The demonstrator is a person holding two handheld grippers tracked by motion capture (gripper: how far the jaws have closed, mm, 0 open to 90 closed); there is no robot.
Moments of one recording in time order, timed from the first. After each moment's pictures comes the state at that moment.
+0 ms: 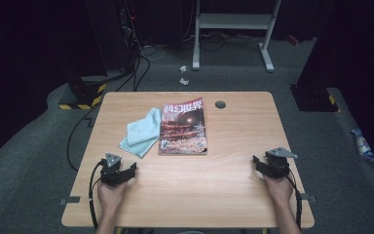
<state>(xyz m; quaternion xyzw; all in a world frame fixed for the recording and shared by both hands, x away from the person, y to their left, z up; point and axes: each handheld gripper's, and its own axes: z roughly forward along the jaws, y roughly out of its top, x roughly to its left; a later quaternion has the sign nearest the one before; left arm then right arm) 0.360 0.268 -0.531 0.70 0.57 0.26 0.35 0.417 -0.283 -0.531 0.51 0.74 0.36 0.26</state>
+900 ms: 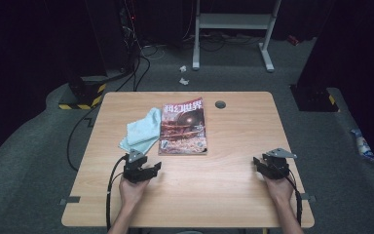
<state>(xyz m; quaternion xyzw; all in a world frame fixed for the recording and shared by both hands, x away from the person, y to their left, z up) 0.375 0.198 -0.513 0.74 0.51 0.18 0.40 0.412 -0.280 -0.526 0.50 0.76 0.35 0.24</state>
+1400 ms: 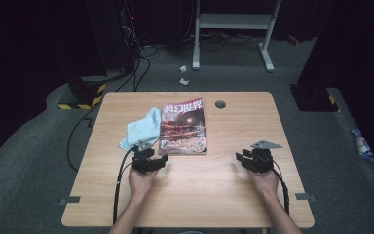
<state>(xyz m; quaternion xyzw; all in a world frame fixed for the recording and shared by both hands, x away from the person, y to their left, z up) 0.406 0.179 -0.513 0.72 0.53 0.18 0.40 0.426 -0.229 -0.504 0.46 0.78 0.39 0.16</state>
